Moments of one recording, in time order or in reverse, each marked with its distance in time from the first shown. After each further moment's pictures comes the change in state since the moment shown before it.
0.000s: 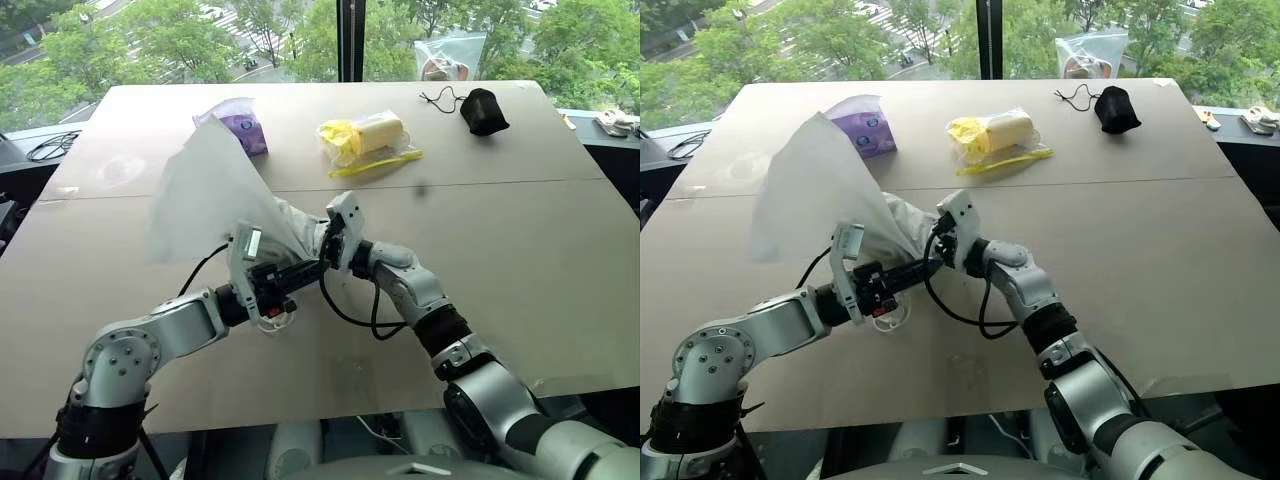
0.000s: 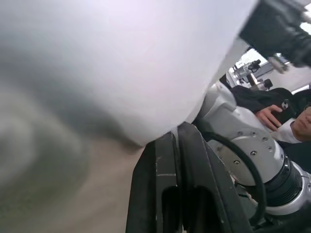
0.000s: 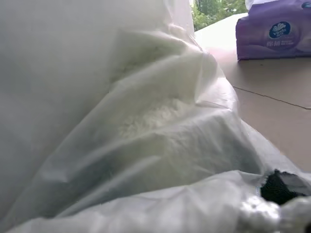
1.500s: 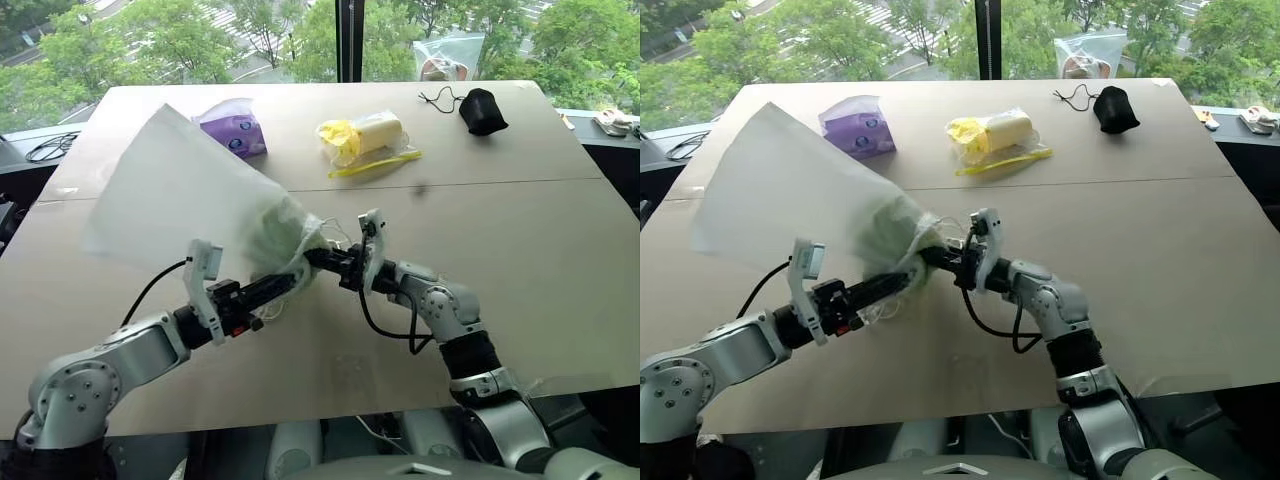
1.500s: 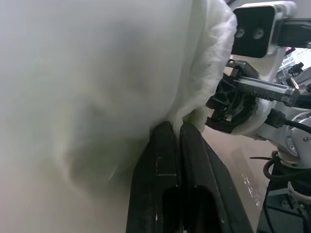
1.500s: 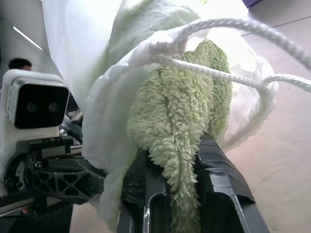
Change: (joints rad) left arm 0.207 0.077 0.153 -0.064 0.044 -0.017 -0.046; right arm 0.169 0.000 -0.097 -0.279 0.212 0.486 0.005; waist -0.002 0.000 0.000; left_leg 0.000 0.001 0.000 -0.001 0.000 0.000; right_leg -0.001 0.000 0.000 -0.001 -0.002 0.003
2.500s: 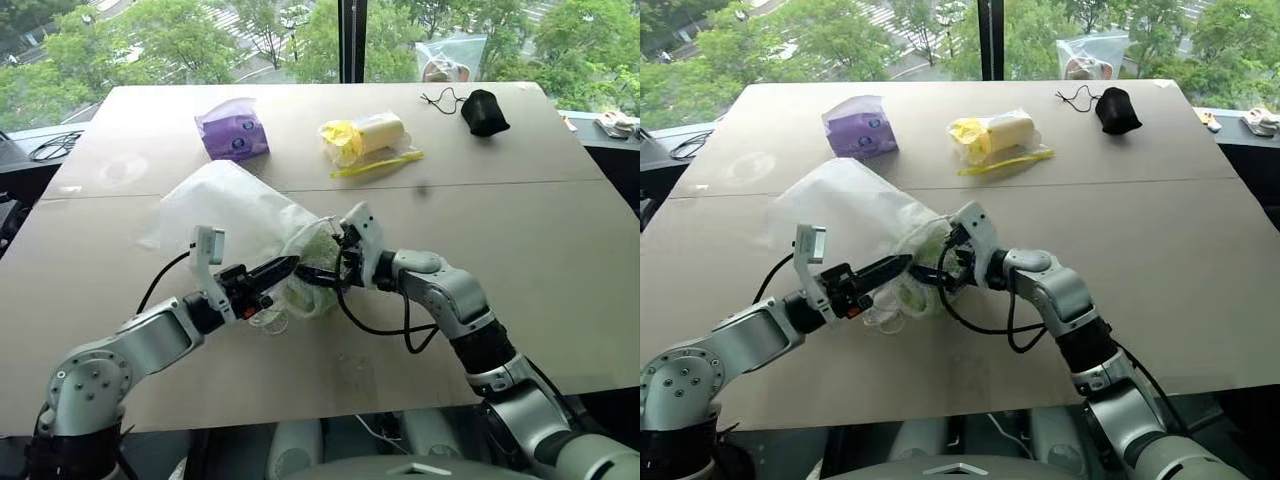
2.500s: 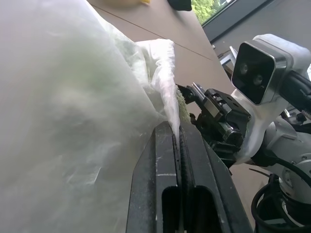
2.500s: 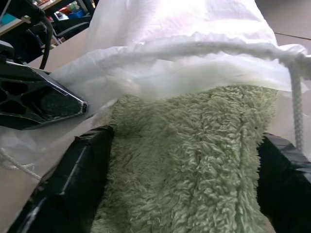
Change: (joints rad) left arm -0.081 -0.070 -0.025 0.014 -0.098 -0.023 0.169; right arm -0.045 -0.187 0.190 -0.200 -0.186 0.013 -0.069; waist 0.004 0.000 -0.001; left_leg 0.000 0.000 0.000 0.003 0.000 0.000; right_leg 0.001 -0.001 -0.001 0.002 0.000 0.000
